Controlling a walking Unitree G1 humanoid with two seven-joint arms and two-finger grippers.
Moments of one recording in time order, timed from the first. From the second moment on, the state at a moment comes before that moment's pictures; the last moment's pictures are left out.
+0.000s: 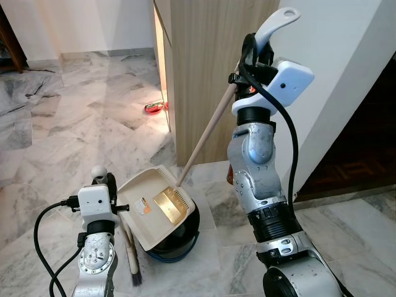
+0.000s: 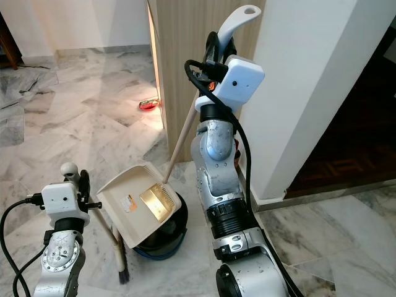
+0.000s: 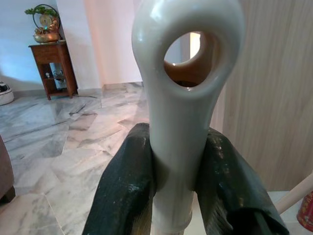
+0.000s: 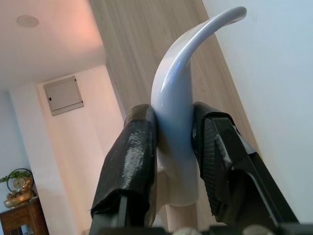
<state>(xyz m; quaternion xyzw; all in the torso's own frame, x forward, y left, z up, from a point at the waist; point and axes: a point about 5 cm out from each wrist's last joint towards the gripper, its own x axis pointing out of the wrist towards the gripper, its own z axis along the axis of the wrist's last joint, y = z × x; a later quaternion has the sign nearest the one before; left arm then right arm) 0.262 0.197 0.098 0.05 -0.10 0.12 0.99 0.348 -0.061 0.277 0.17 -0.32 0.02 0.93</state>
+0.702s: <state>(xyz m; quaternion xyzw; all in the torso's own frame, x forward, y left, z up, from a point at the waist) 0.261 0.196 0.097 0.05 -0.10 0.11 0.99 0.316 -0.039 0.272 0.10 -0.39 0.10 0.91</state>
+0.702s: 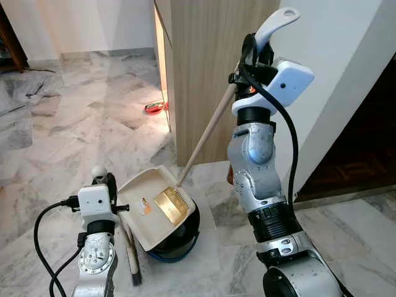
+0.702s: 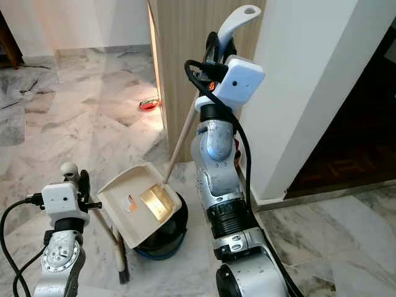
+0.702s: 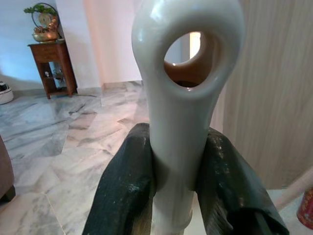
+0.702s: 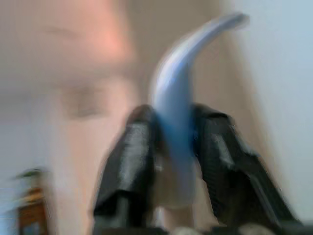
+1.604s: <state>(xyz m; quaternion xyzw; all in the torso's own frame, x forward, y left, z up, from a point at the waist) 0.262 0.191 0.098 0.05 -0.11 0.10 0.99 0.289 -0.032 0.291 0.02 -0.49 0.07 0.87</state>
